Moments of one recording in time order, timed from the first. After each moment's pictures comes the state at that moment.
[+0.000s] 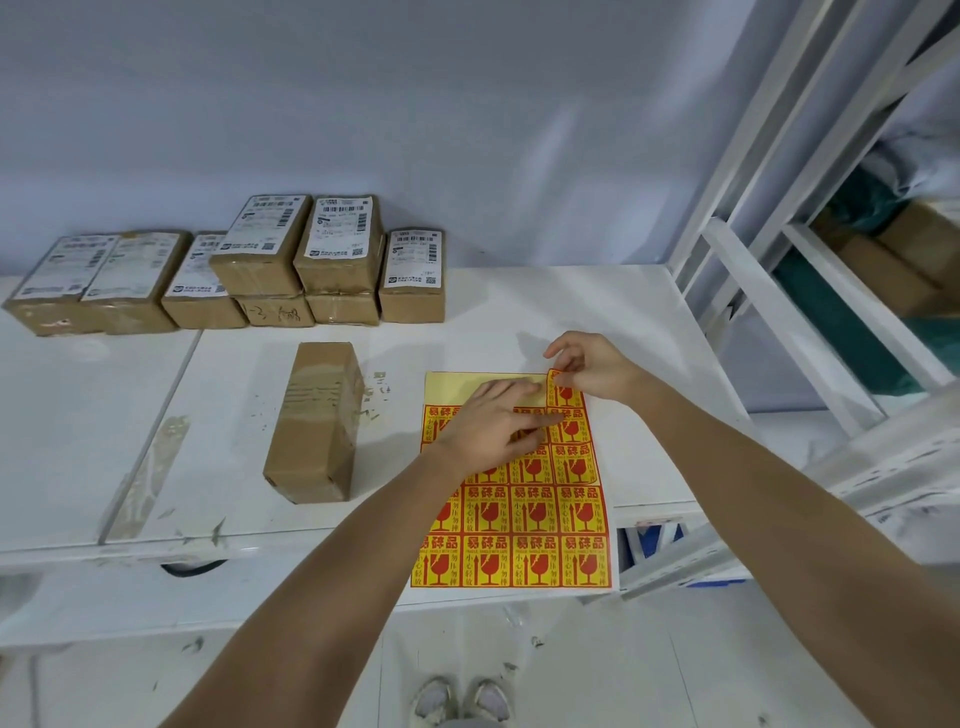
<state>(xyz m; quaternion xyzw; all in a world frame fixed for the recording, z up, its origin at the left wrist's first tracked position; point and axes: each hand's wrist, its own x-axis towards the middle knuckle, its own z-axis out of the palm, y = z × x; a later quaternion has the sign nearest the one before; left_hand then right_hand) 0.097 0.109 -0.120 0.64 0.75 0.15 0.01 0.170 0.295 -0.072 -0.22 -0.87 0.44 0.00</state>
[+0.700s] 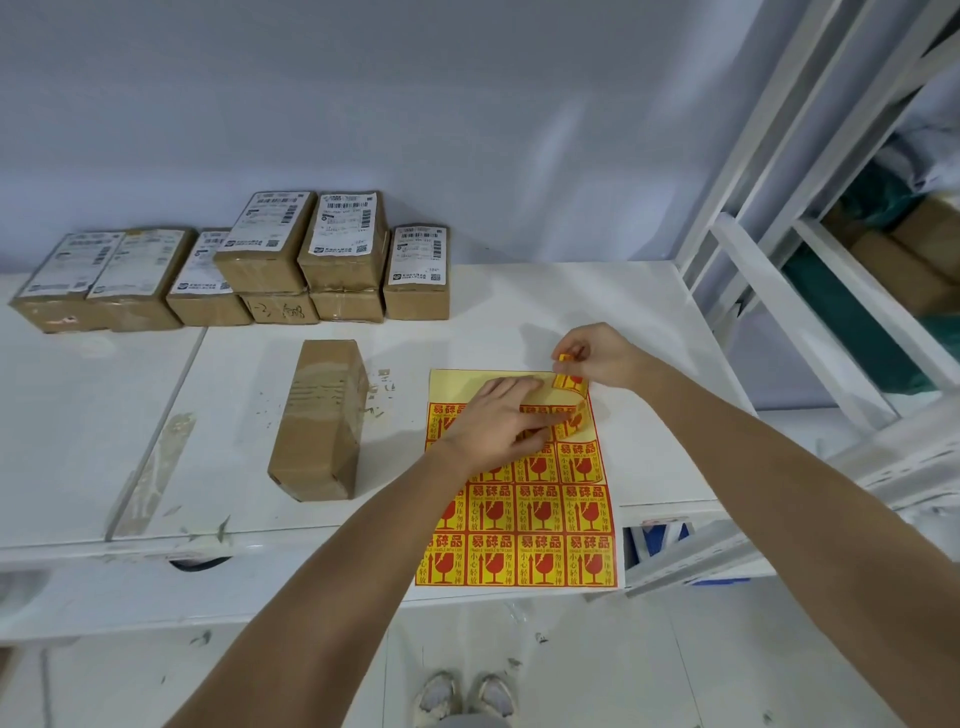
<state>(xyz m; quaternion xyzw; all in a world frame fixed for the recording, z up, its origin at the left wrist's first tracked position) 0.101 0.105 -0.112 0.63 0.77 0.12 0.02 0.159 0.302 -0.066 -0.21 -0.89 0.41 0.01</state>
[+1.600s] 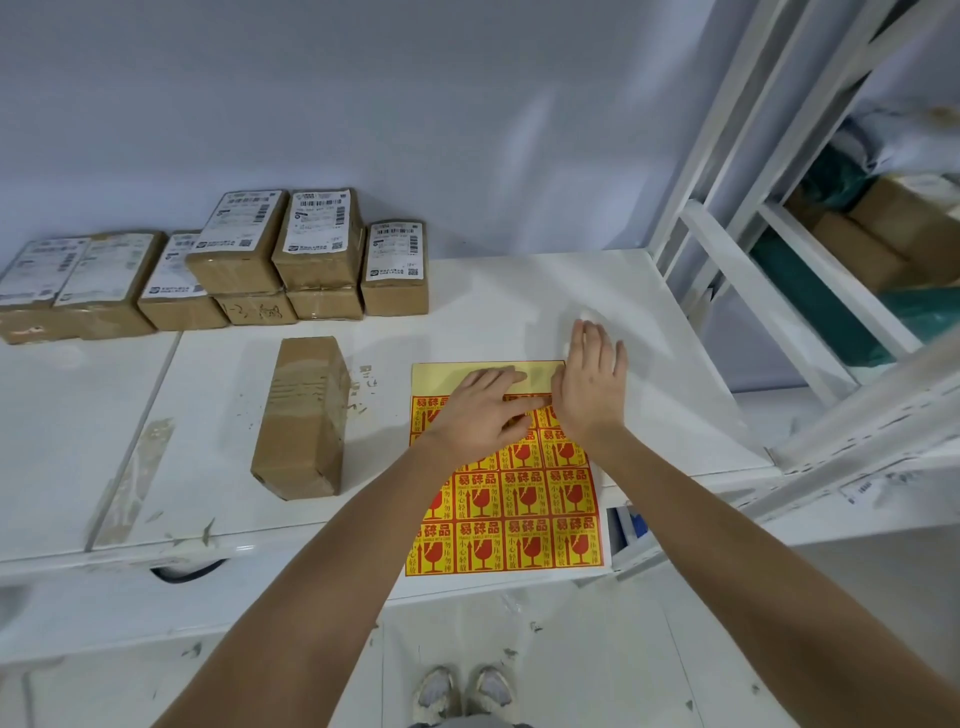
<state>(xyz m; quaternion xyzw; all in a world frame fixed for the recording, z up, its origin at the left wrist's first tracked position) 0.102 0.106 -0.116 0.64 0.76 0.12 -0.03 0.201 0.249 -0.115 -0.33 -0.93 -0.02 0.15</state>
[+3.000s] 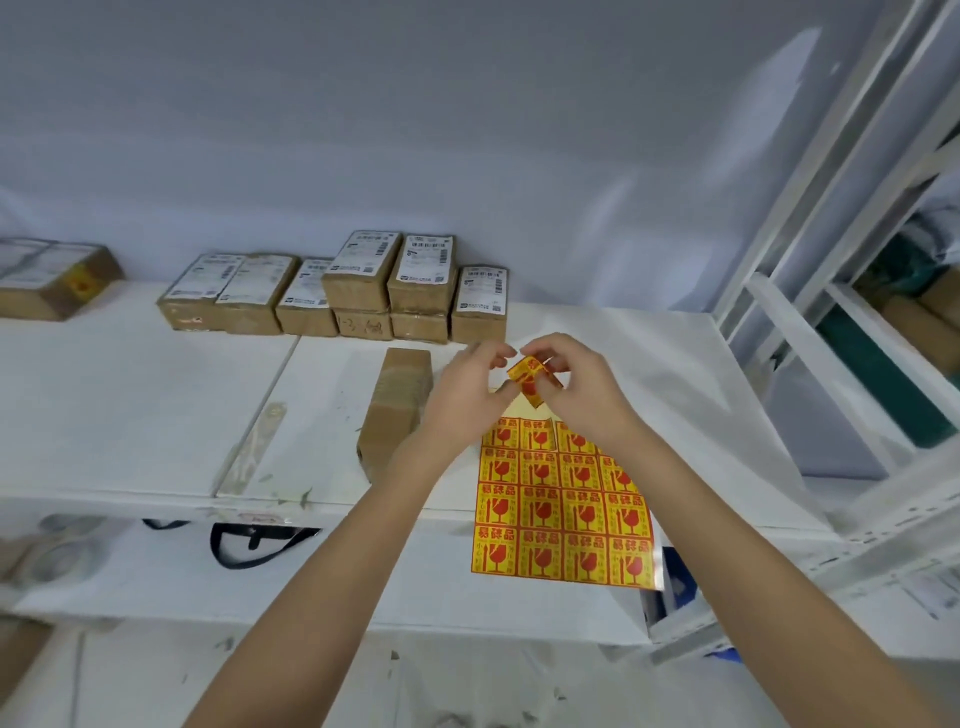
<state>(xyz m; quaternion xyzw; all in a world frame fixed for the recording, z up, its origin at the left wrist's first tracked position) 0.106 0.025 -0.005 0.36 0.83 0.42 0.03 0.187 0.150 0.011 -0.09 -0.89 0.40 0.21</state>
